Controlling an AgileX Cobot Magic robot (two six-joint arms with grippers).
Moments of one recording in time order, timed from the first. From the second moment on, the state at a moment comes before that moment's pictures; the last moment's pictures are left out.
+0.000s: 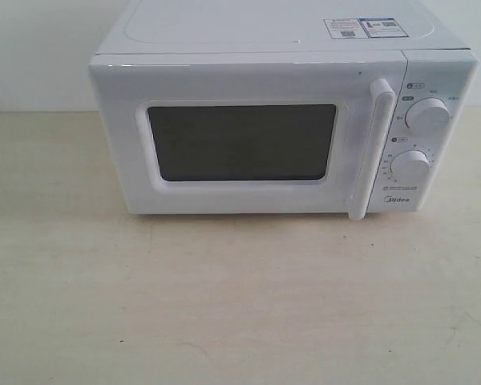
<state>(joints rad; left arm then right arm) -0.09 0.00 0.00 -0.08 0.30 -0.08 0.09 0.00 -0.16 -0.08 0.46 0.20</state>
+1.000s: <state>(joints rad) -0.09 0.00 0.00 -0.08 0.30 -0.08 0.09 0.00 0.00 -0.10 0.38 0.21</state>
